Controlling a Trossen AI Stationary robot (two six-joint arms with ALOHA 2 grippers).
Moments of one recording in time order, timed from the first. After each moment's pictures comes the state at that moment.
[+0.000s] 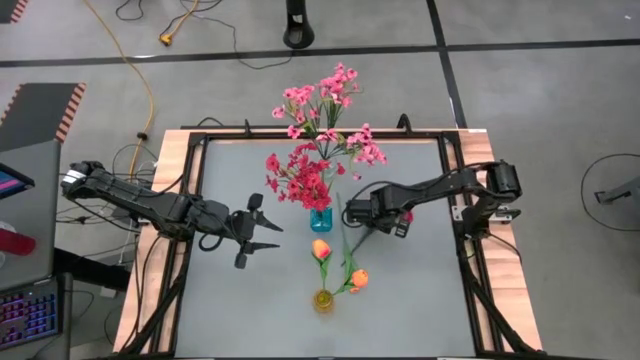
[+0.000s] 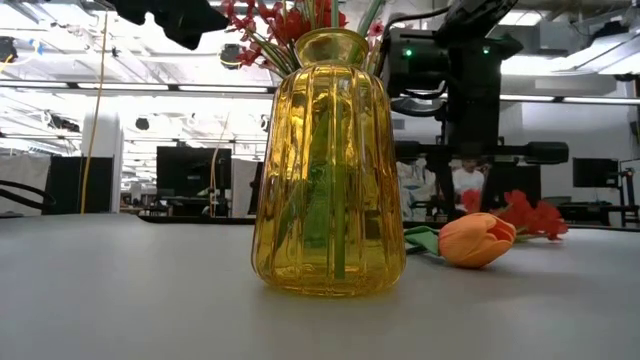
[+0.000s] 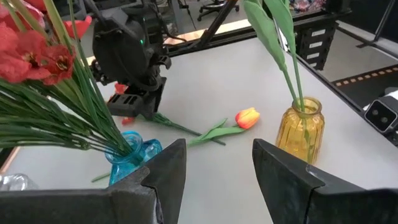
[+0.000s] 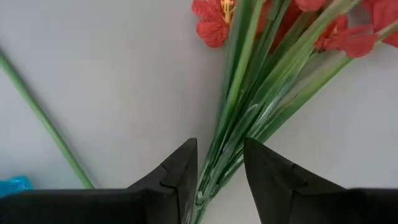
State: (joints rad) left arm -0.27 0.96 0.64 -0.05 -0.14 0.10; right arm 0.00 1.72 1.06 -0.83 0.12 1.96
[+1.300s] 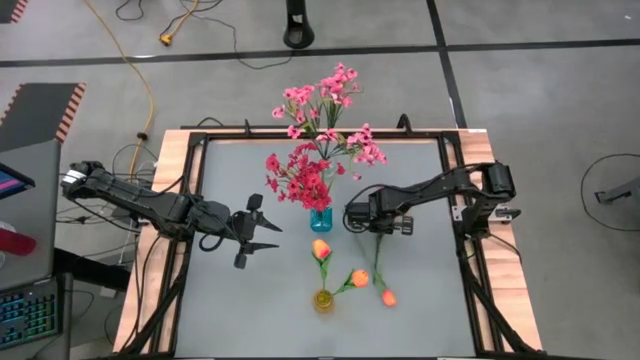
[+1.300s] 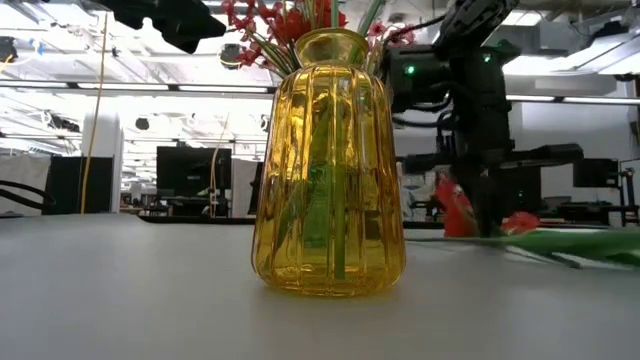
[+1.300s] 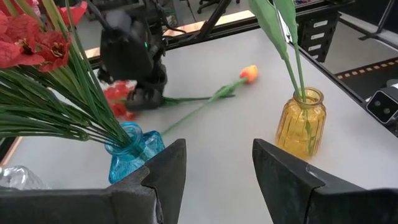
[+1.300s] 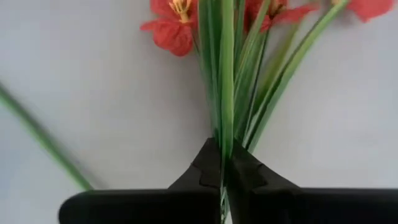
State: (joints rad) left arm -0.27 0.96 0.64 -0.08 -0.14 0.10; right arm 0.00 1.76 1.06 -0.90 0.05 1.71
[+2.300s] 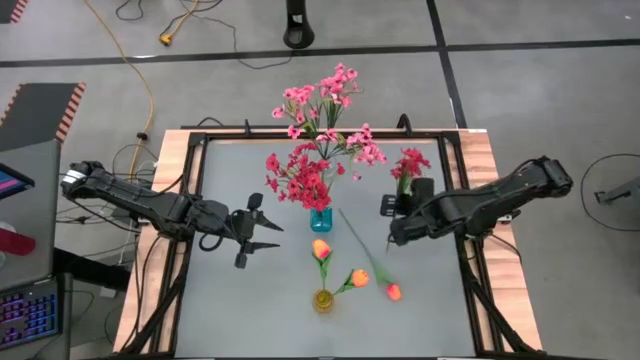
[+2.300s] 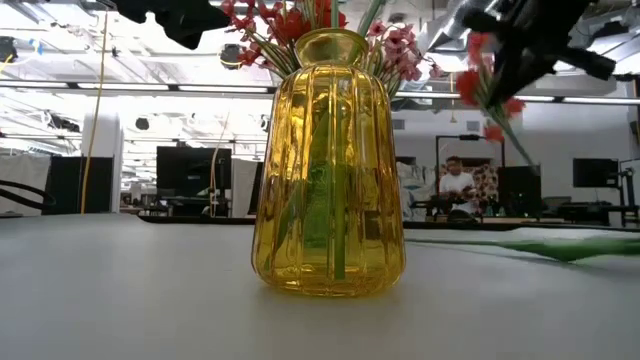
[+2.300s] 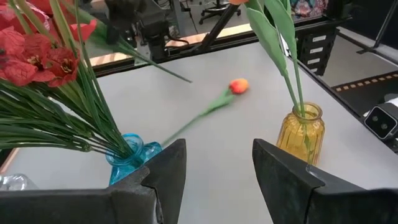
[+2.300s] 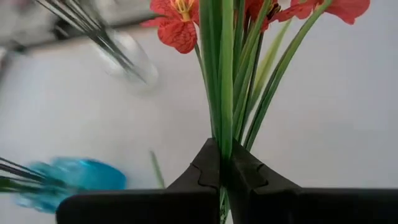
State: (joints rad) left arm -0.27 0.96 0.64 -0.03 -0.14 0.09; right arm 0.31 1.28 1.06 -1.19 0.78 1.85
